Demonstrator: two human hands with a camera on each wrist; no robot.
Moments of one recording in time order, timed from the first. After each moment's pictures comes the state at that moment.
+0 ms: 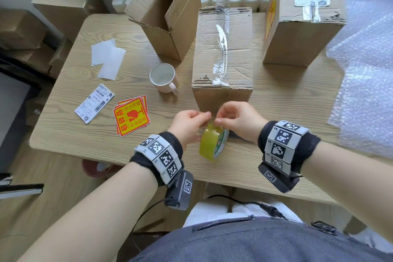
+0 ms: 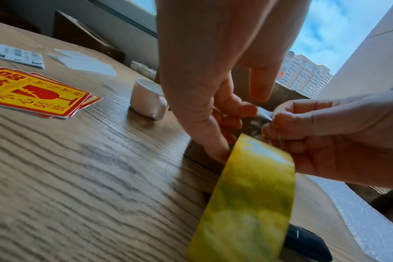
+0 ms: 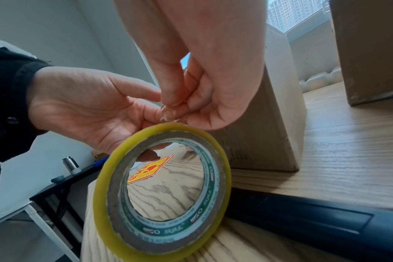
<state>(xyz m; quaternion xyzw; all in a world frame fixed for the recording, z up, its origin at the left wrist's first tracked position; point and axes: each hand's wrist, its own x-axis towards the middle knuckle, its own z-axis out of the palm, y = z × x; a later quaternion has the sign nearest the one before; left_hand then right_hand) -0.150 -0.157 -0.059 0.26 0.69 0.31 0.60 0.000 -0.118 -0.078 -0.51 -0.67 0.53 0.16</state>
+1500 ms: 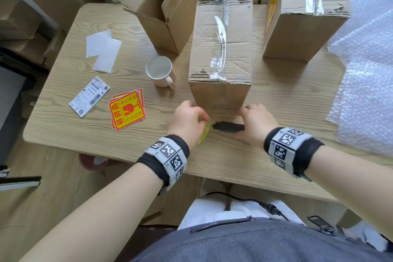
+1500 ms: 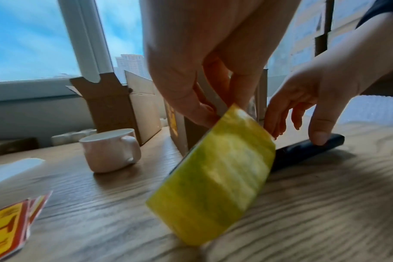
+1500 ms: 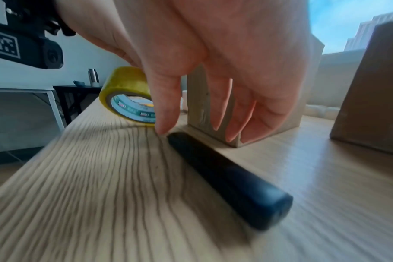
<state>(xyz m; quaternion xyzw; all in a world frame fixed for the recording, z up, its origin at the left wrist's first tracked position) -0.148 -0.162 -0.082 0.60 0.74 0.14 0.27 0.028 -0.121 -0.103 -0.57 -0.77 0.25 -0.12</state>
